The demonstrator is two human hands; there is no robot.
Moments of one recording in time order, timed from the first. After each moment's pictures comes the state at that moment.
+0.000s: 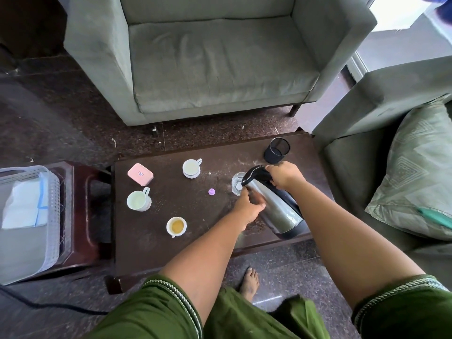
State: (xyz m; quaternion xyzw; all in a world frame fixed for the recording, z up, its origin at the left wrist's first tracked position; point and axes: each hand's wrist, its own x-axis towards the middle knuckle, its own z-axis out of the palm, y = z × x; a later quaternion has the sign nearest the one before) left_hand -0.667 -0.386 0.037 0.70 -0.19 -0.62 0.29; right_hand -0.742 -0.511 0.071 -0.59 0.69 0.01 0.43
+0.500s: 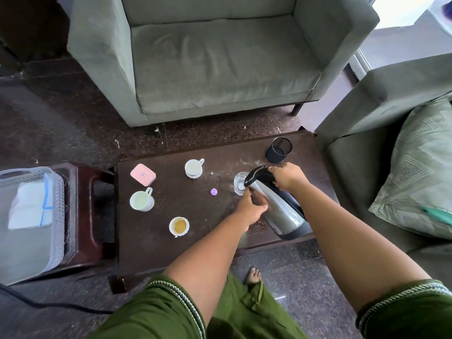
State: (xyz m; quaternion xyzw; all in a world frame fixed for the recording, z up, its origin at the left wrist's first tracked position) left_hand -0.669 -0.385 0.035 0.71 -0.20 -0.62 0.28; right_hand -0.748 -0.507 0.071 -0.58 0.68 0.01 0.44
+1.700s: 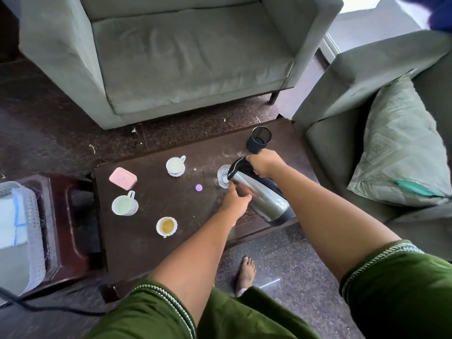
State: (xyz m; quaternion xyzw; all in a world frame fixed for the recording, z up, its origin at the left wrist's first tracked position) left_hand -0.677 -0.382 0.047 0.73 -0.22 -0.60 0.24; right_hand -0.737 -0.505 0.088 -0.65 0.65 0.09 0.38
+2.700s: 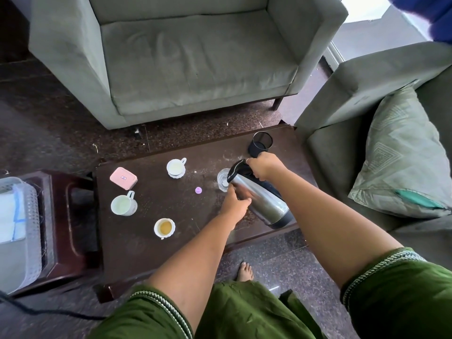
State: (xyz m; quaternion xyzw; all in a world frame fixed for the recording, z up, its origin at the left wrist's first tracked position) left_hand -0.680 -0.382 0.057 0.73 -0.20 -0.60 0.27; right_hand -0.741 -0.515 0.099 -0.87 0.40 0.26 0.14
